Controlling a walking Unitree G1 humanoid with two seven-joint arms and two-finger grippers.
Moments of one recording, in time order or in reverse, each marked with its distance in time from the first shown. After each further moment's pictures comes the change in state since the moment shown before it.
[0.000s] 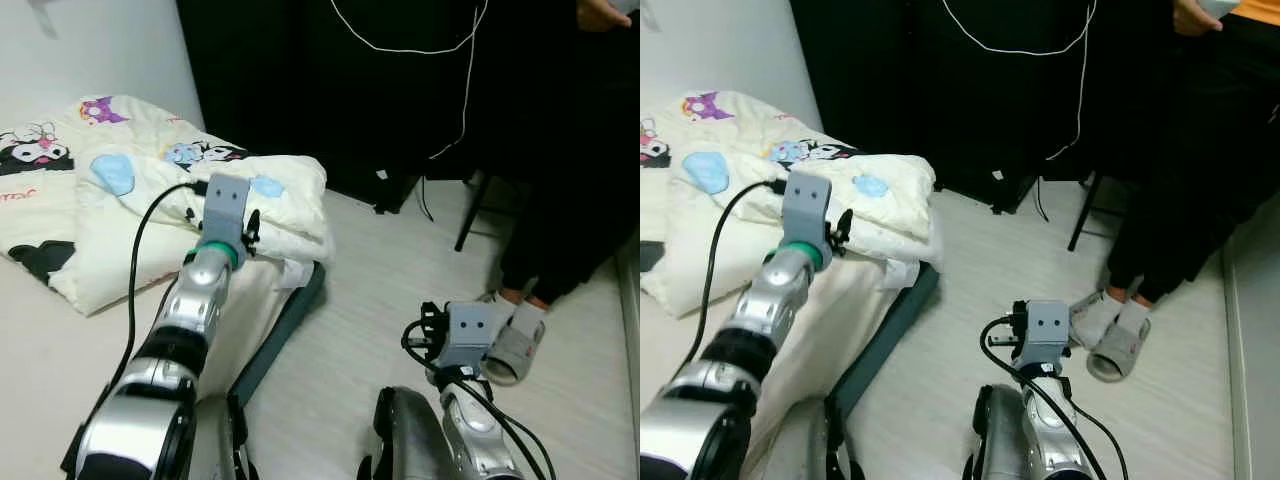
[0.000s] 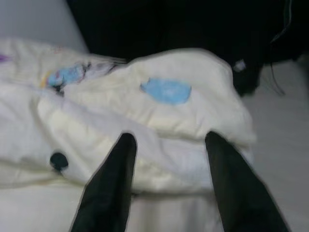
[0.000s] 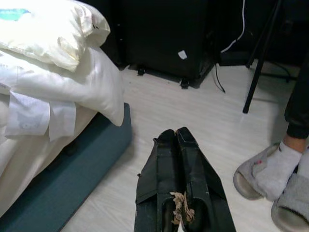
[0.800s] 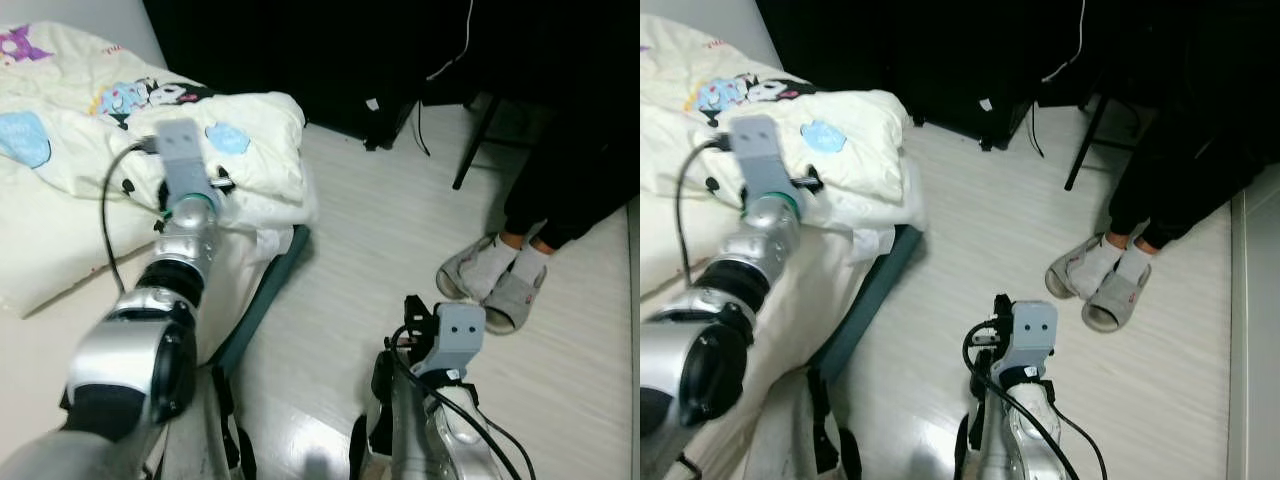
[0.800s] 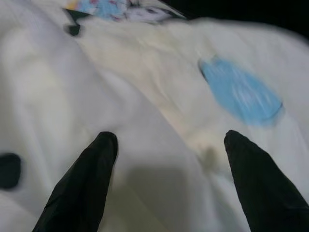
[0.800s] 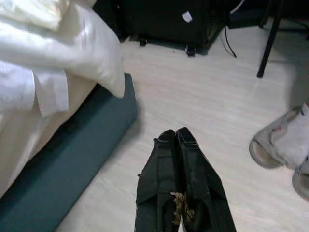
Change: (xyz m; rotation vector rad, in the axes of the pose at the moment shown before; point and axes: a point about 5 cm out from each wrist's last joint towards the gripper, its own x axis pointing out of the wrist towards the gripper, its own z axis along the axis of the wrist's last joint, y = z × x) left arm 0.017 0.057 0.056 -0.348 -0.016 0.365; right arm -0.019 0.033 0.019 0.064 -0.077 0.054
